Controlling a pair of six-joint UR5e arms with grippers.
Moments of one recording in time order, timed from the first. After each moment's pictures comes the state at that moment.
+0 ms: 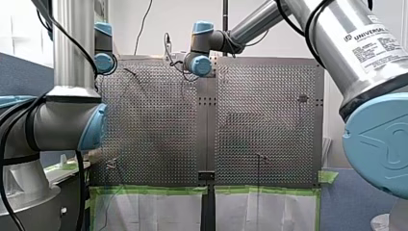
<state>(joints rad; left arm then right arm) 0.27 -1.54 -1.81 -2.64 -1.66 -2.18 2.47 -1.04 1.16 -0.45 1.63 1.54</state>
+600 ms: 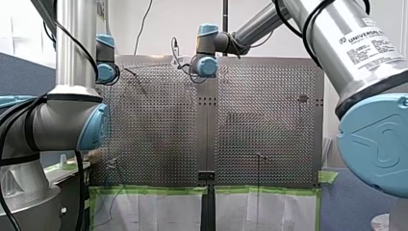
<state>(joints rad) 0.26 -1.63 -1.81 -2.61 -1.60 -2.17 2.43 -1.04 1.16 -0.37 1.67 1.54</state>
